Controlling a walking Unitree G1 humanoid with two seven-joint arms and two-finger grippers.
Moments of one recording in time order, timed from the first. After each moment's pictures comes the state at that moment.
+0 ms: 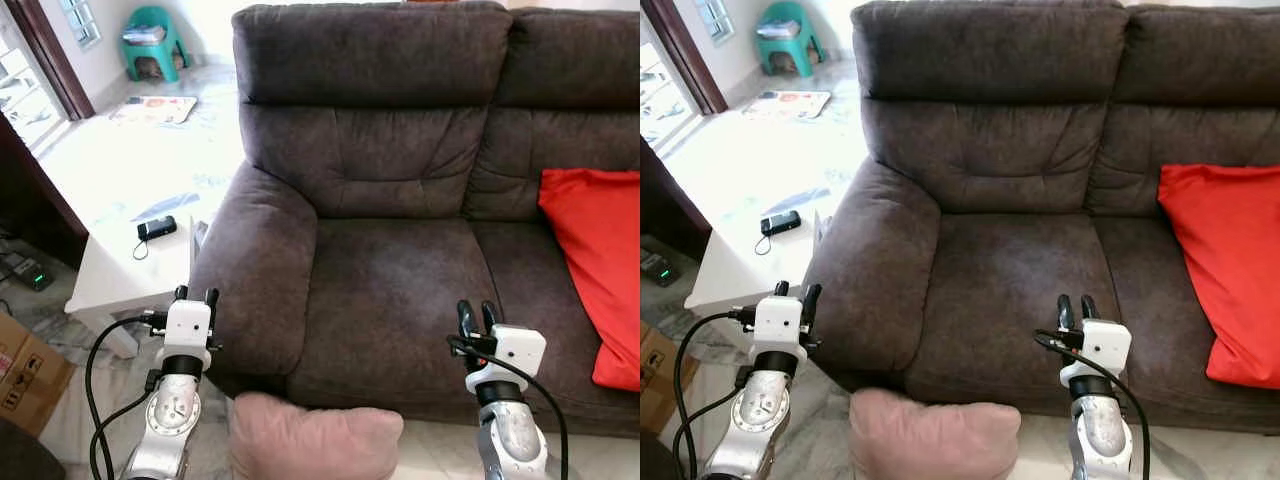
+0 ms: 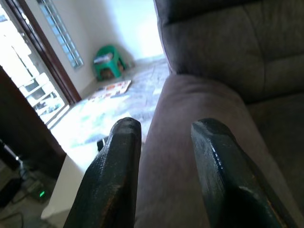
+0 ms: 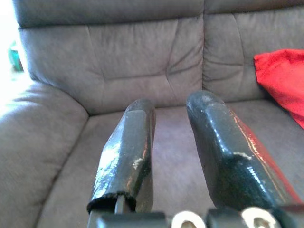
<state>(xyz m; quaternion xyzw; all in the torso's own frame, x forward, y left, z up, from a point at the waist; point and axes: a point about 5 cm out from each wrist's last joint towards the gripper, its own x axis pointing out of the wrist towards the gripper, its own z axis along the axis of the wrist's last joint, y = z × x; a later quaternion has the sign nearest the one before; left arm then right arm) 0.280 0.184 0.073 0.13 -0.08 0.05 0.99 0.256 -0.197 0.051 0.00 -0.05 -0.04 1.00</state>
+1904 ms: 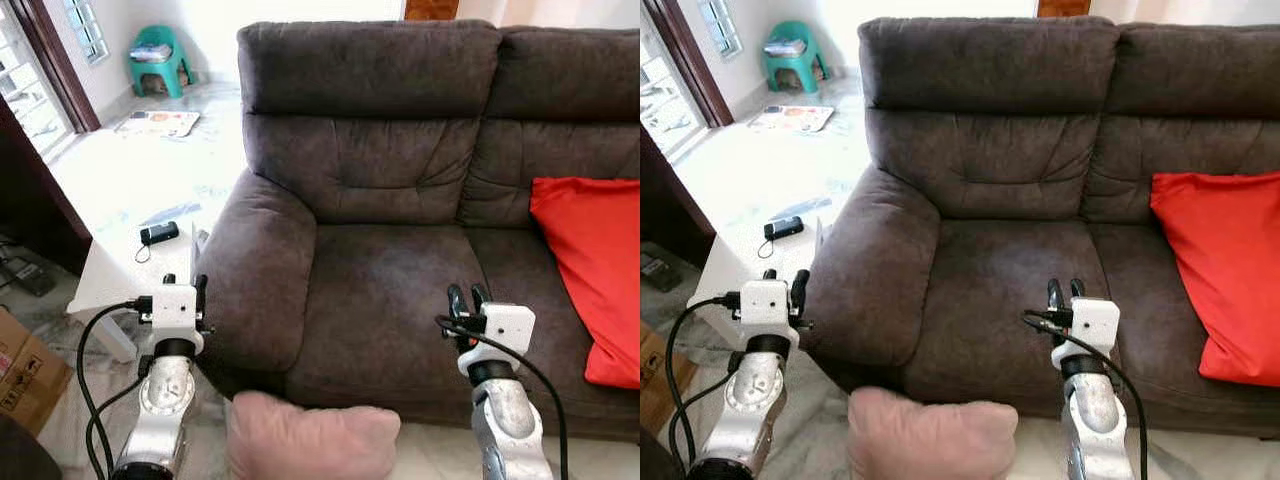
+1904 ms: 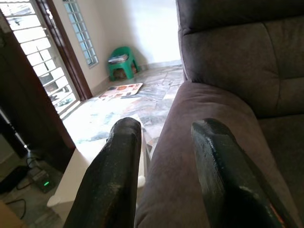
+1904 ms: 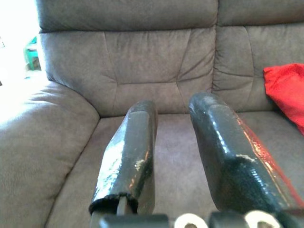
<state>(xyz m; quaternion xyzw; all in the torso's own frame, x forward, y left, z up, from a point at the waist) 0.291 0.195 0.086 0.10 -0.07 0.09 0.99 0.269 -0.191 0.068 -0.01 -0.03 -0.02 1.00</state>
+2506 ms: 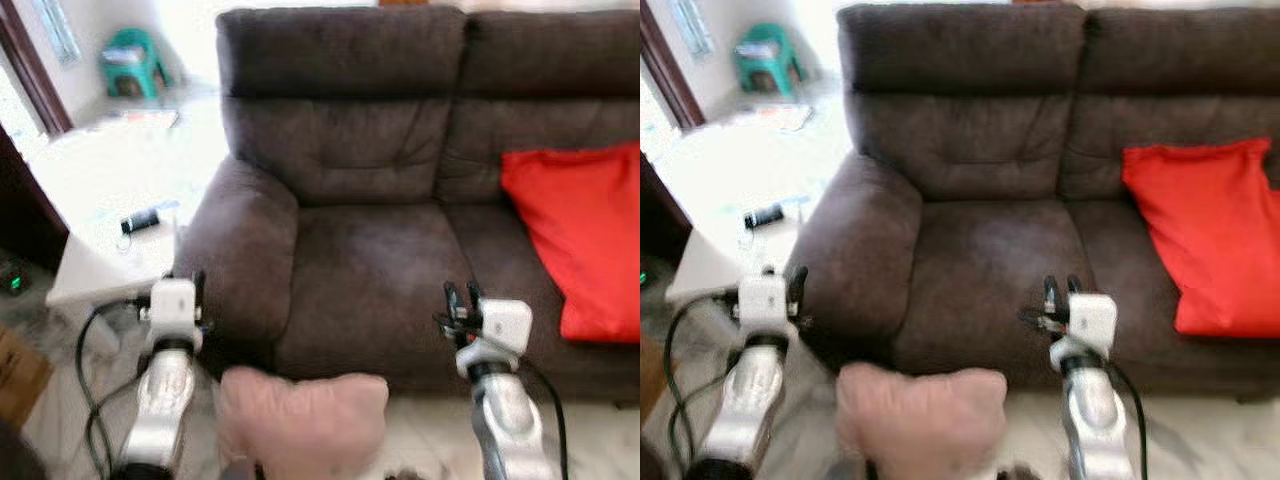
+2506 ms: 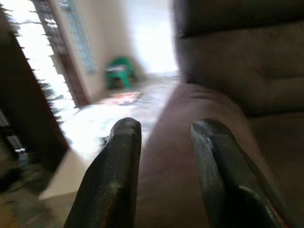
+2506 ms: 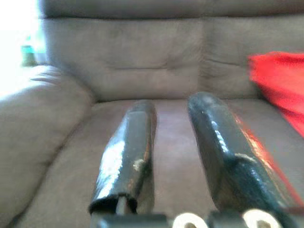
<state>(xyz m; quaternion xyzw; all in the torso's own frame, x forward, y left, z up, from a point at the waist) 0.298 0.193 0.097 0.10 -0.09 0.09 0.99 0.275 -0.192 0.074 -0.02 -0.03 -0.02 1.00</state>
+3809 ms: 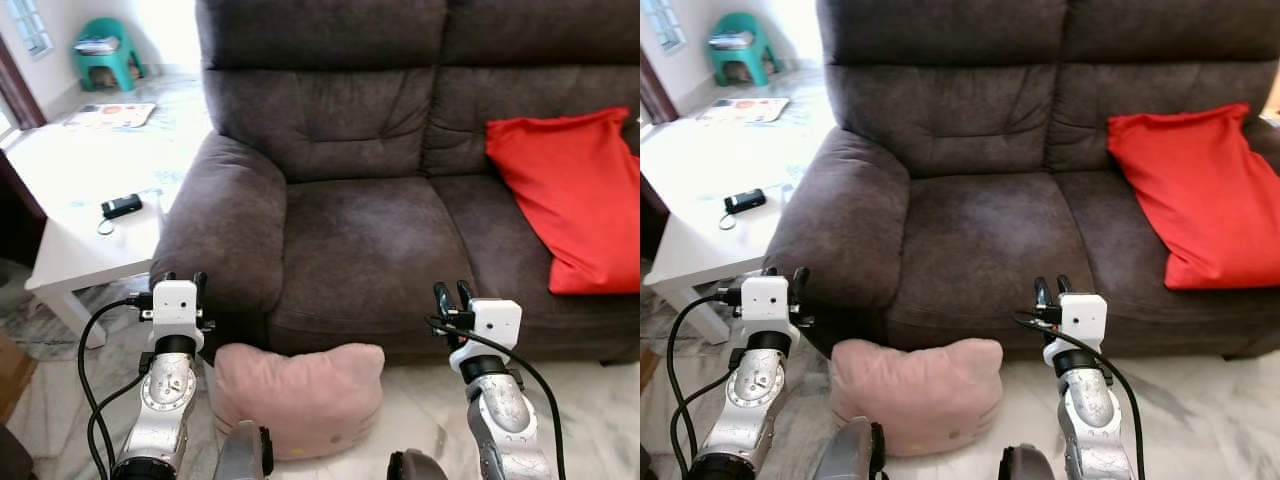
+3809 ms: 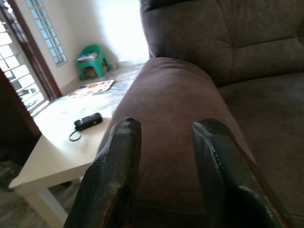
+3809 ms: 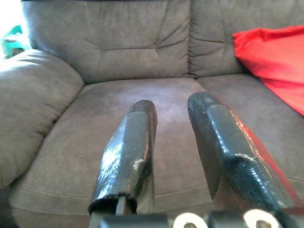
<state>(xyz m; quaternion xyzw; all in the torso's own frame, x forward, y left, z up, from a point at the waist) 0.295 0.194 0.087 0.10 -0.06 0.09 0.99 0.273 -0.182 0.071 -0.01 -0.02 0.01 1.00</state>
